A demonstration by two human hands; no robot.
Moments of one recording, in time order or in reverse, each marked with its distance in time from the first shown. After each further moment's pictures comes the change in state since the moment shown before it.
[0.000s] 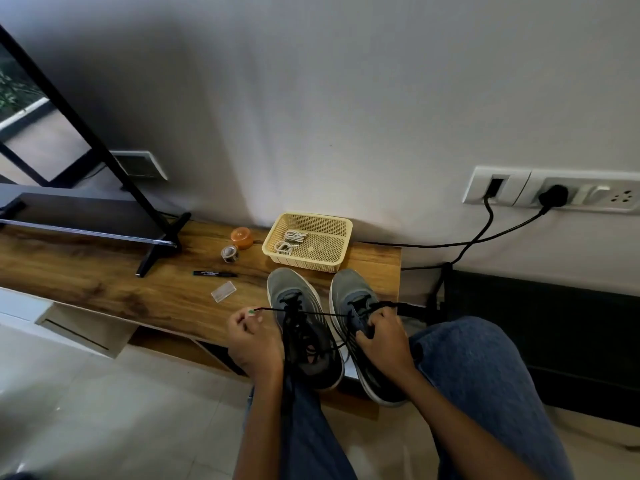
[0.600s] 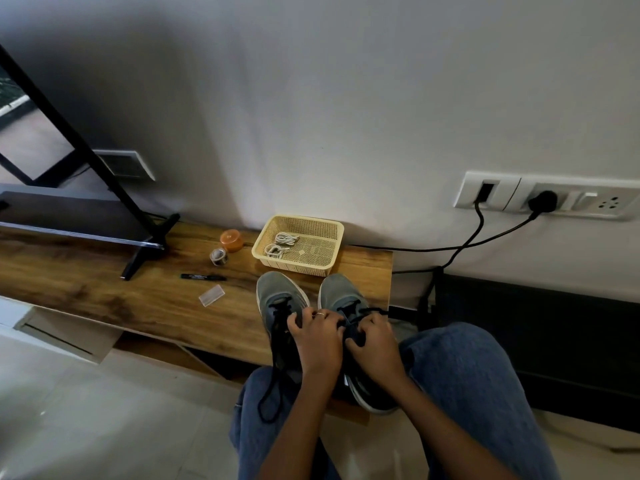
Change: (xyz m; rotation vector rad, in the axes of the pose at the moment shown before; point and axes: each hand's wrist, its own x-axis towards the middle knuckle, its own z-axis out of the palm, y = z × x) left_hand -0.052 -0.028 0.069 0.877 -0.558 0.809; right_hand 0.006 0.004 0.002 0.009 -0.042 -0.004
